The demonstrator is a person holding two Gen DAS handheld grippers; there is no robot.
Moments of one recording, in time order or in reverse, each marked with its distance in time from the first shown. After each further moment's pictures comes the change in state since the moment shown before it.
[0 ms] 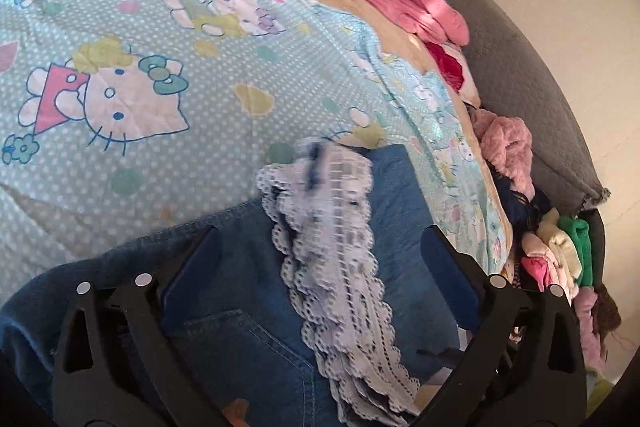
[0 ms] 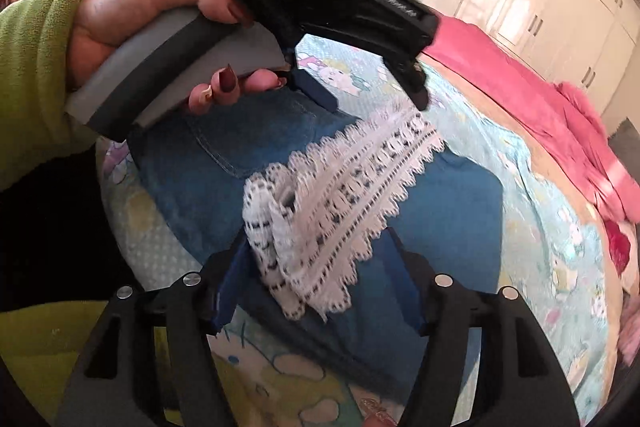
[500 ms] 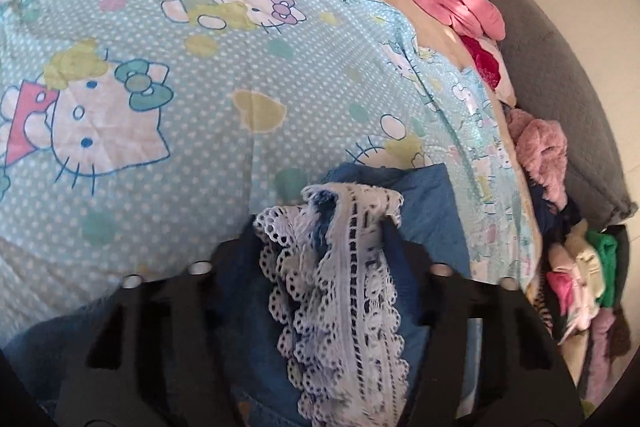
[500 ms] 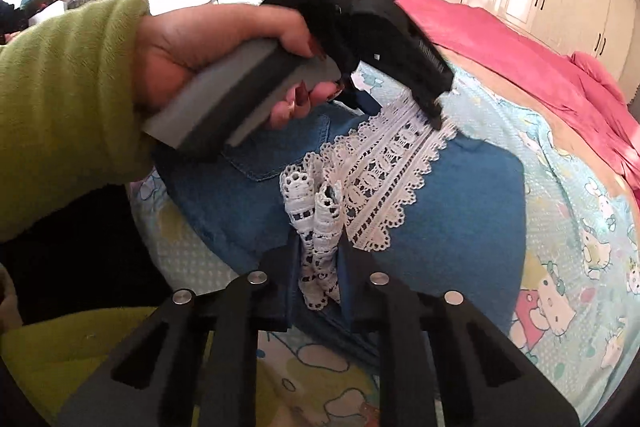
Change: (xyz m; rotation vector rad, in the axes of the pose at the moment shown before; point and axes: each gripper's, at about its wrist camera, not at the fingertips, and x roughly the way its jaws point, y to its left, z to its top) left arm 0.039 -0.008 0.024 0.000 0.035 0.130; right arm -0.014 0.000 0.001 0.088 -0.028 0.134
